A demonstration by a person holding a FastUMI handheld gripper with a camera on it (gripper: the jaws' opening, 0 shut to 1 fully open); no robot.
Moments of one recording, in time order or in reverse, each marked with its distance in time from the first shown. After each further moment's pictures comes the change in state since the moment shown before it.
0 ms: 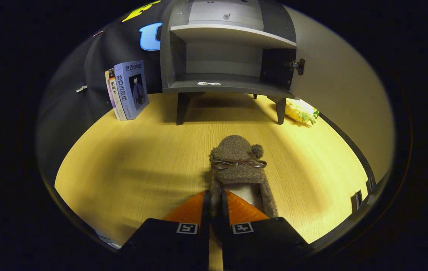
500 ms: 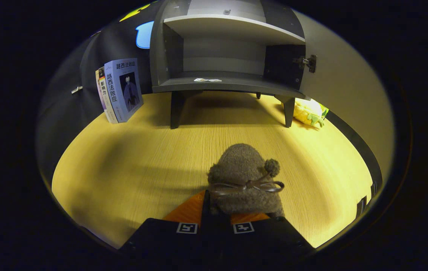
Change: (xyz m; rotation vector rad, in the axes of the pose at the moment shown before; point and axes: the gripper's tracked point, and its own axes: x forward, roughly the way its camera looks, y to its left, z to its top) arm 0.047 0.001 0.015 0.013 -0.015 0.001
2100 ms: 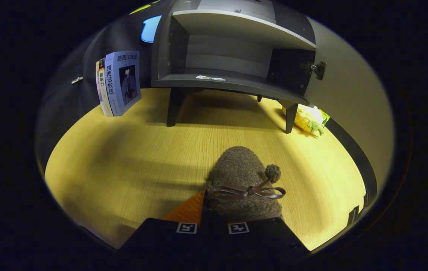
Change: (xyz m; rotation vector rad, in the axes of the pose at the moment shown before) arm 0.010 -0.006 0.000 -0.050 -0.003 -0.027
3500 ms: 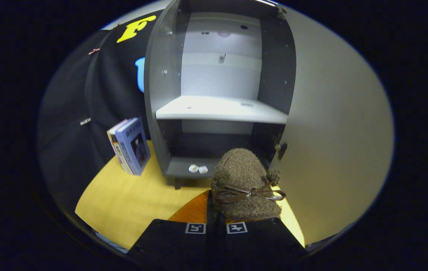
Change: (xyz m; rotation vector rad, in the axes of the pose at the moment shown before) arm -0.151 -0.044 0.233 0.026 -0.230 0.041
